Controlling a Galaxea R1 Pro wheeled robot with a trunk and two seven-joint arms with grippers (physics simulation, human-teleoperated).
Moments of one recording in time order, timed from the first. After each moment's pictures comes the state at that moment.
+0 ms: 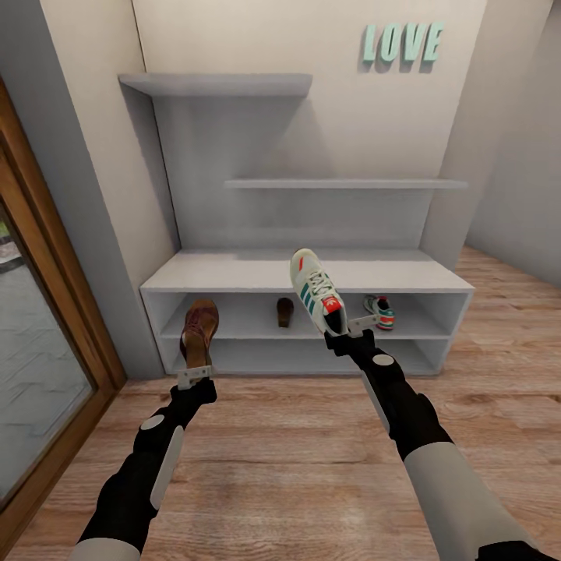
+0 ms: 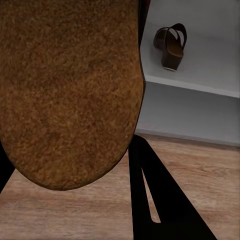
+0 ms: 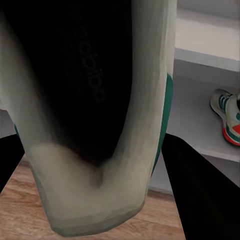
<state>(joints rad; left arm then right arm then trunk) -0.44 -0.09 0.06 -1.19 0.09 0.31 -0.04 -0.76 0.04 0.09 -0.98 0.14 0.30 0.07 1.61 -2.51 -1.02</state>
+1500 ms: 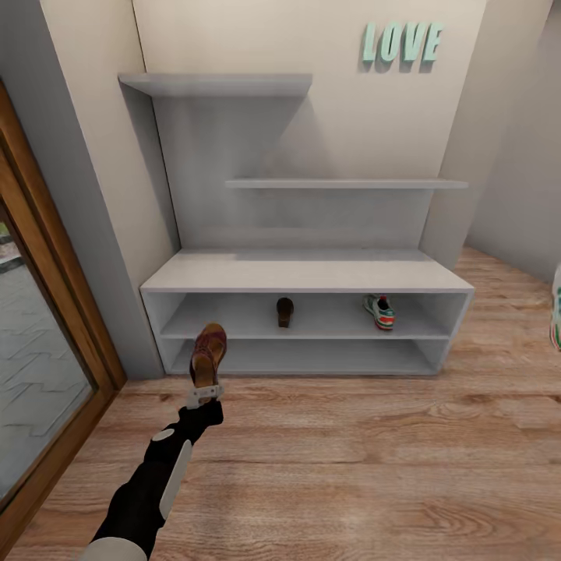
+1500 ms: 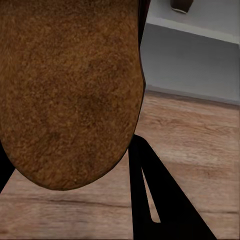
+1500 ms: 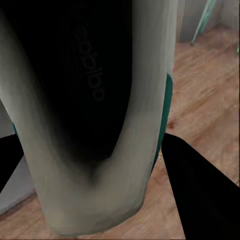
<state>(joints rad) -0.45 -0.10 0.06 -1.02 0.09 0.31 -0.04 -0.76 -0.51 -0.64 -0.97 0.00 0.48 0.08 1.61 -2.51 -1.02</state>
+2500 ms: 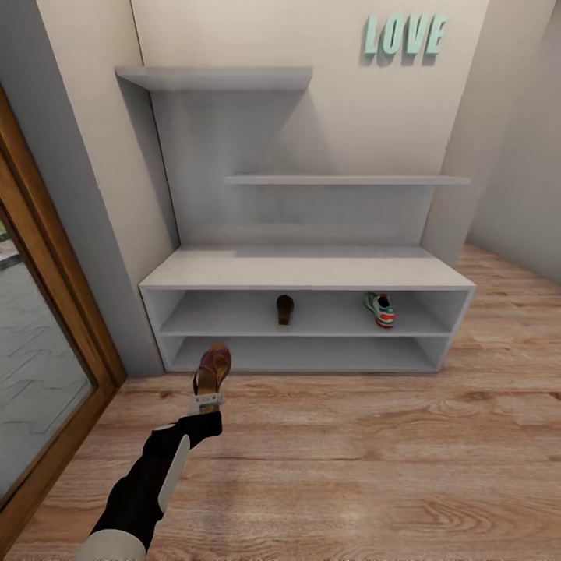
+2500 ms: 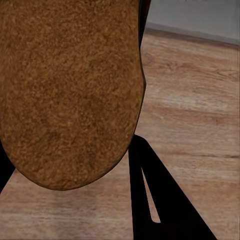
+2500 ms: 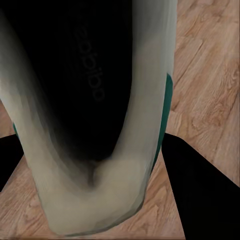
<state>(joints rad) -0.47 -0.09 0.06 -1.01 0.08 0.56 -0.03 -0.76 -0.76 -0.87 -0.87 0.00 0.67 0.08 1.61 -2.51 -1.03</state>
